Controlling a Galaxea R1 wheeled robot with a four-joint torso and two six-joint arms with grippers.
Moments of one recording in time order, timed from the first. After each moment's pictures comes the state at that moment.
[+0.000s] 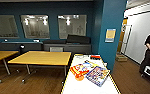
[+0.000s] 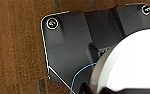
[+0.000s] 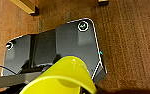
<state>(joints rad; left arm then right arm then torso) 1.49 3.01 -2.78 0.32 0.06 -0.19 -1.59 2.71 -2.43 0.06 0.17 0.07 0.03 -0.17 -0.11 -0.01</state>
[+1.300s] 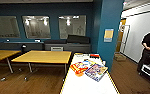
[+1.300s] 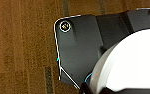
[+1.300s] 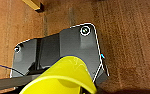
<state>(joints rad) 1.49 2.96 -2.77 0.29 0.01 -0.19 -1.58 2.58 -2.23 0.06 0.19 0.06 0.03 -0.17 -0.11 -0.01</state>
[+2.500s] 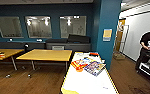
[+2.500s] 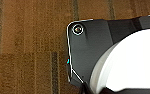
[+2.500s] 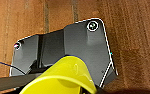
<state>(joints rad) 1.49 2.91 -2.76 0.24 -0.03 -0.19 -1.58 2.74 -2.42 0.05 0.18 0.06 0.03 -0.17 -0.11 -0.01</state>
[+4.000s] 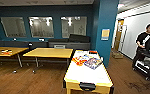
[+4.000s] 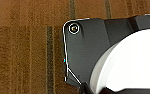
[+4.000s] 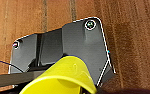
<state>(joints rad) 1.50 2.92 -2.76 0.24 -0.03 -0.19 -1.60 2.73 -2.41 0.05 0.19 0.06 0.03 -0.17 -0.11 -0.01</state>
